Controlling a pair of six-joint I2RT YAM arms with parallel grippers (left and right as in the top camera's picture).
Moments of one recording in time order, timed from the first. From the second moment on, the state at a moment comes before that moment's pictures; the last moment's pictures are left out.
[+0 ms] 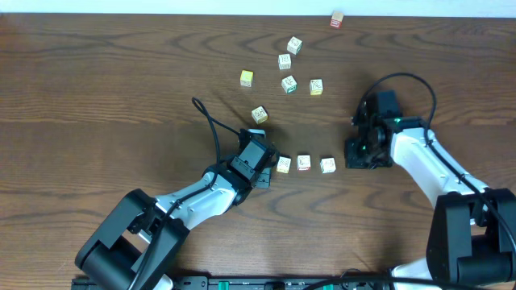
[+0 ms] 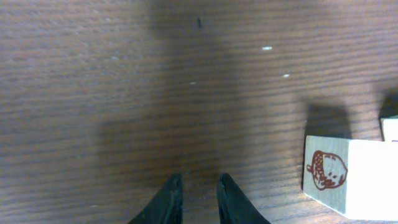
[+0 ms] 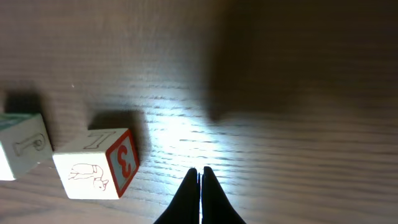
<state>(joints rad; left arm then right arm) -0.69 1.68 0.74 -0.10 -0.14 -0.54 0.13 1.68 1.01 -0.75 -0.10 0.15</state>
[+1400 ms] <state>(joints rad) -0.69 1.71 0.74 0.03 0.01 -0.64 0.22 1.68 0.86 -0.53 -0.21 0.11</state>
